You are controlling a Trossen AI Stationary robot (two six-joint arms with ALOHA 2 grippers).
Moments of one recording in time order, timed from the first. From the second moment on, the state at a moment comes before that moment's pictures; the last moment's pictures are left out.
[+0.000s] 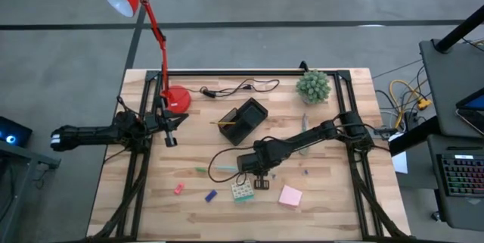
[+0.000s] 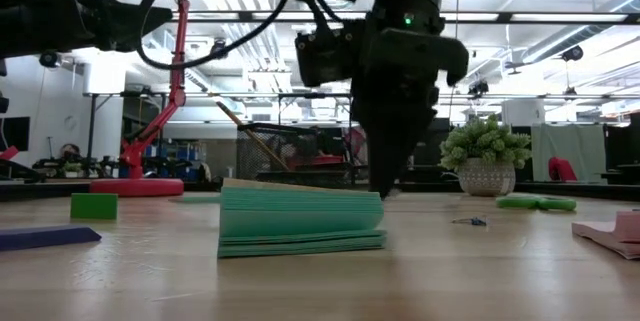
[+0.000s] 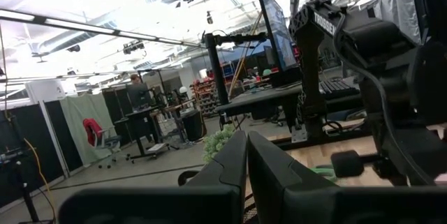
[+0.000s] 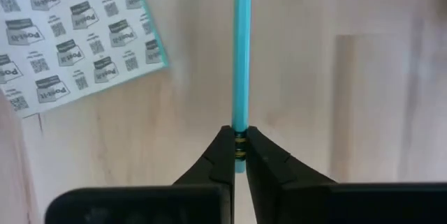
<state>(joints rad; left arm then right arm) 0.08 0.17 0.01 0.39 -0.14 0.32 0.25 2.09 1.56 -0.84 0.03 0.28</state>
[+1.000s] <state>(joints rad) 0.08 0.17 0.01 0.40 -0.14 0.32 0.17 2.08 2.05 -1.57 0.42 0.20</state>
